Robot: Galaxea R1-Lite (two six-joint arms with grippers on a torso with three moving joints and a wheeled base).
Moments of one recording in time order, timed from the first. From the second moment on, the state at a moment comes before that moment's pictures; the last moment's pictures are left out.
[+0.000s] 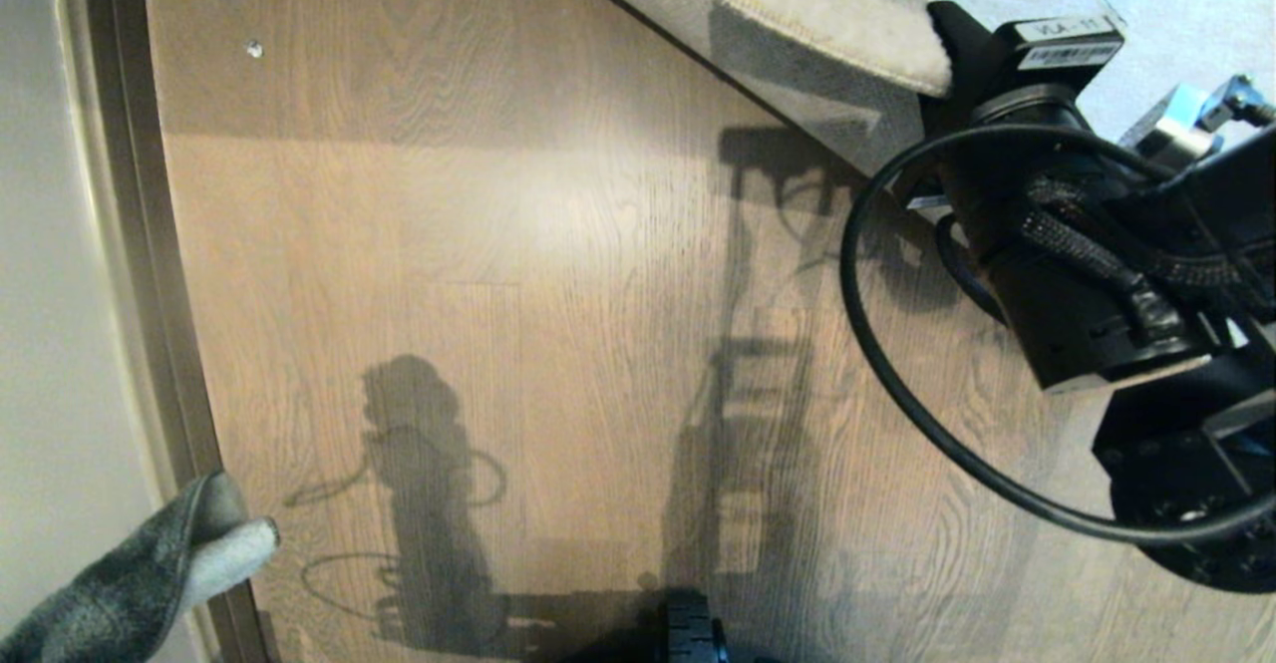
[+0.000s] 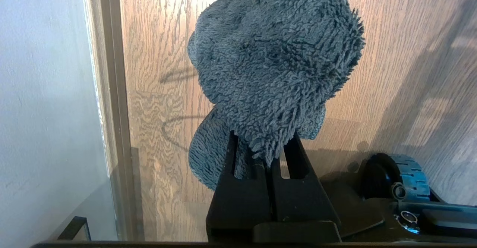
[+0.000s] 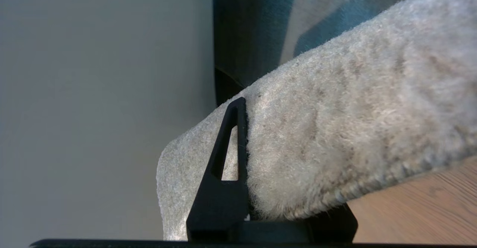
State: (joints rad) left arm 0.00 0.00 -0.06 0.11 0.02 -0.10; right arm 0.74 1.69 -0.91 -1.52 -0.48 1.09
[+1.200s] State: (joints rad) left arm 0.00 0.00 -0.06 0.11 0.02 -0.10; right arm 0.74 1.63 -0.94 -1.52 -0.41 1.15
